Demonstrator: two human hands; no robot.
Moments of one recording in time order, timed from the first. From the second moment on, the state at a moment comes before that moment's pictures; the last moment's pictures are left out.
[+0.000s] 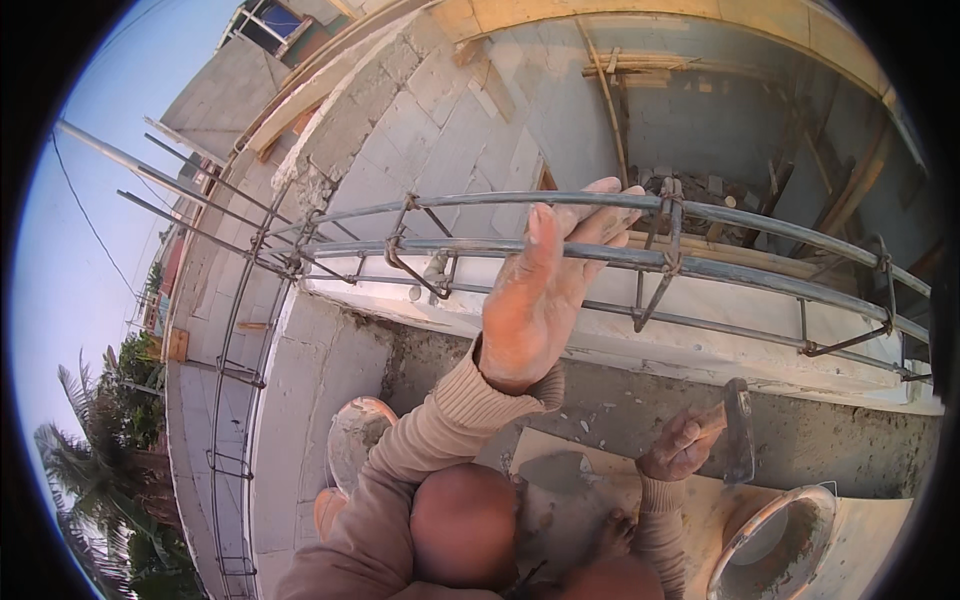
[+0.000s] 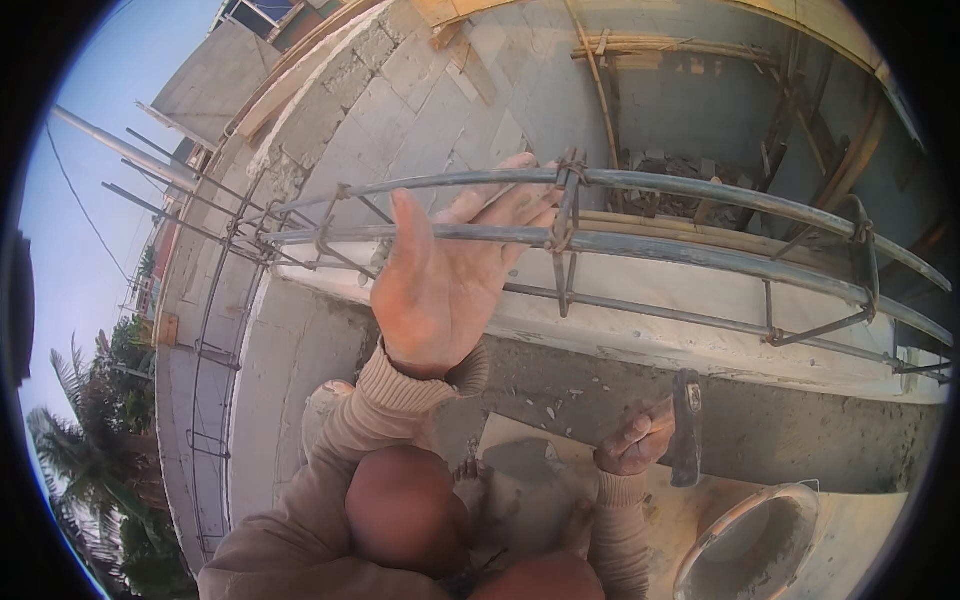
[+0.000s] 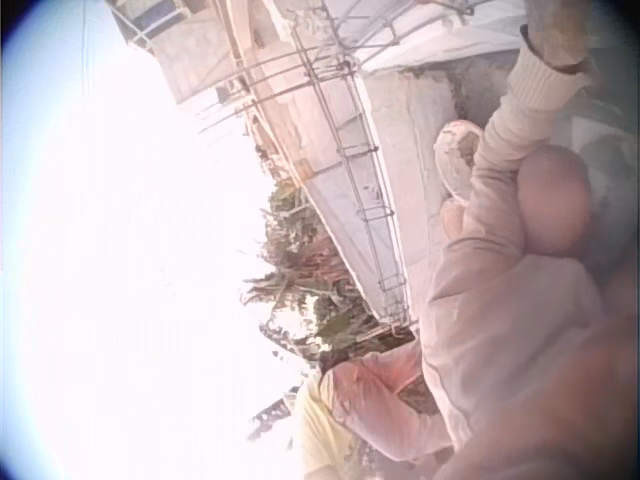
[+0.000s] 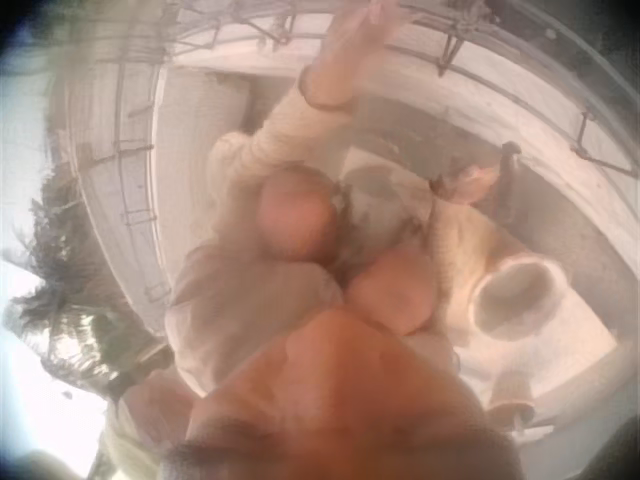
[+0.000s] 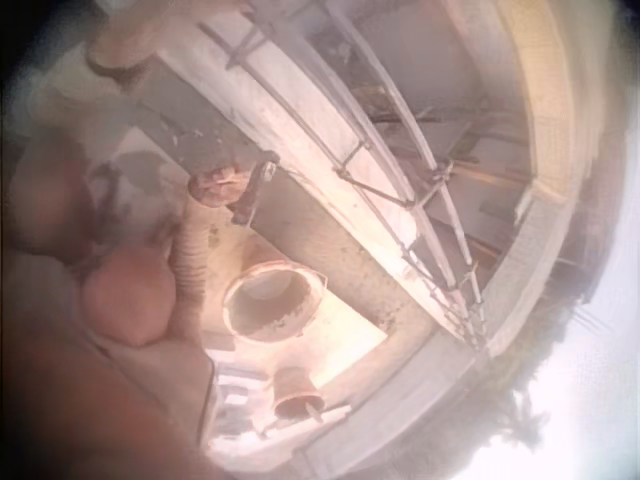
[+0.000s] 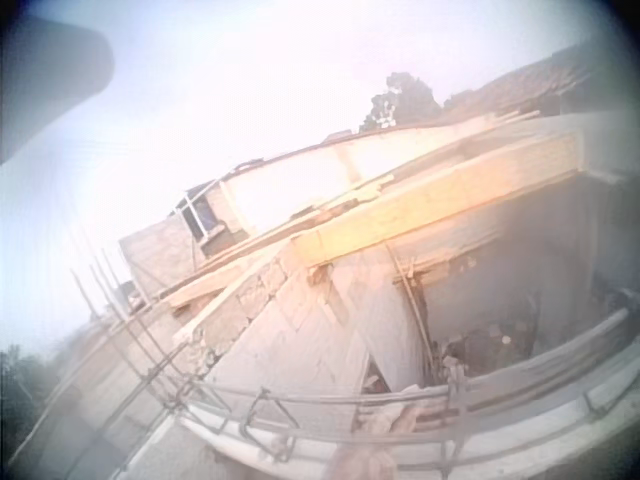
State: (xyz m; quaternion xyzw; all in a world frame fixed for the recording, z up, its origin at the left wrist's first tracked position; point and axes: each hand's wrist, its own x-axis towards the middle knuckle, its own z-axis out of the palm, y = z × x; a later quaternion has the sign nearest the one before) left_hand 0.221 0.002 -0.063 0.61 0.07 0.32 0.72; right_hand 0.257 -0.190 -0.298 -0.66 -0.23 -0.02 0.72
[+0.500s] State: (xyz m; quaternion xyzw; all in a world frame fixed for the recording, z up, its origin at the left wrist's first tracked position) left_hand 0.157 0.053 -0.074 0.98 0.18 0.12 0.02; right_hand 0.205 -0.190 -0.279 -0.68 -0.28 0.03 0.68
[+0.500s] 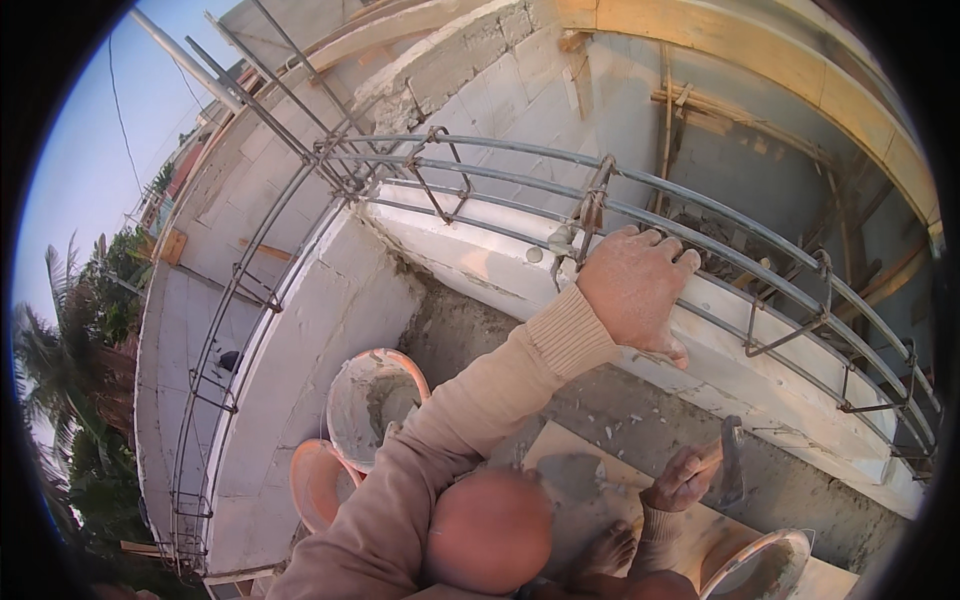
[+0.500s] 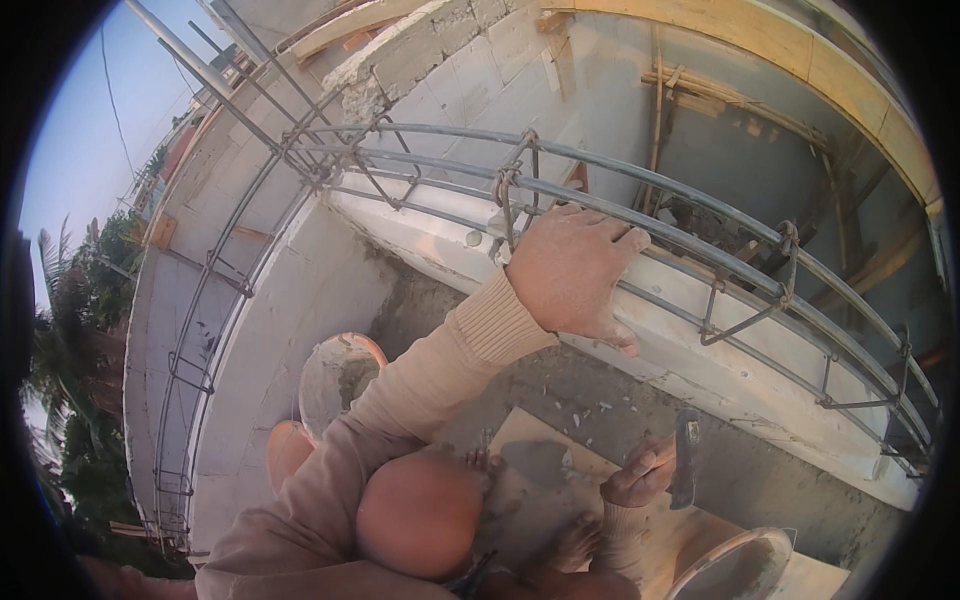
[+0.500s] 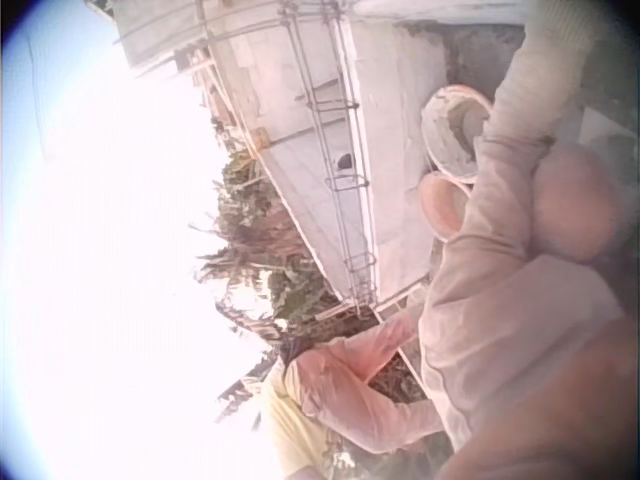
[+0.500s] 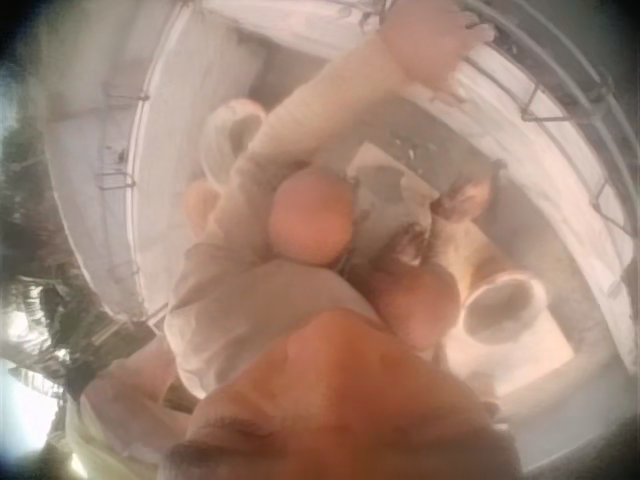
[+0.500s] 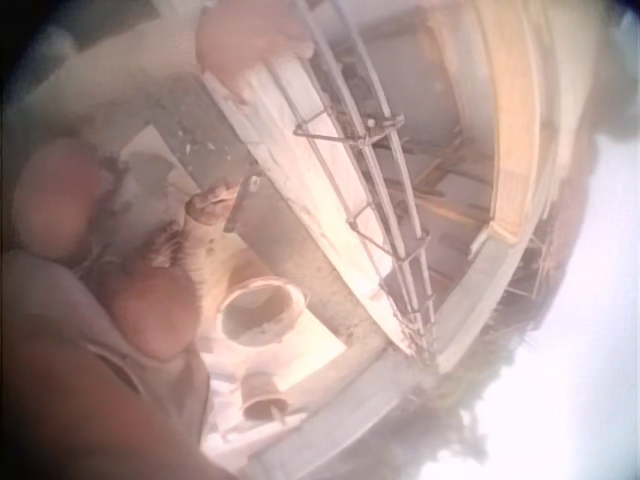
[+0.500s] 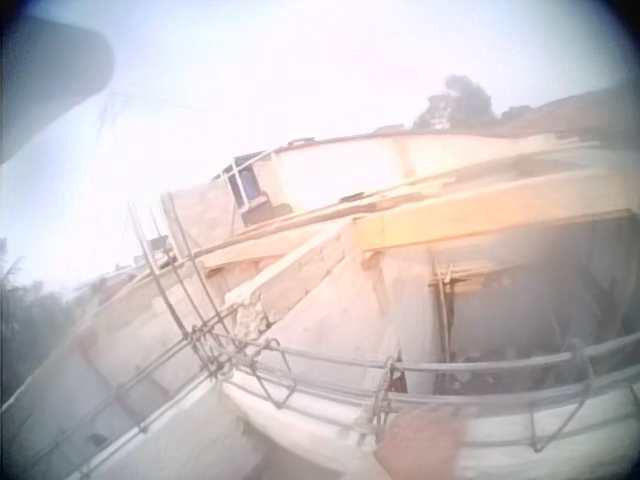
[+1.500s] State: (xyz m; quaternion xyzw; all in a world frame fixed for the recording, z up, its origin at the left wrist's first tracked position) left_hand 0.173 0.072 -0.072 0.99 0.11 0.12 0.01; right_hand 0.253 -0.147 -0.289 -0.75 -0.45 -0.14 0.46
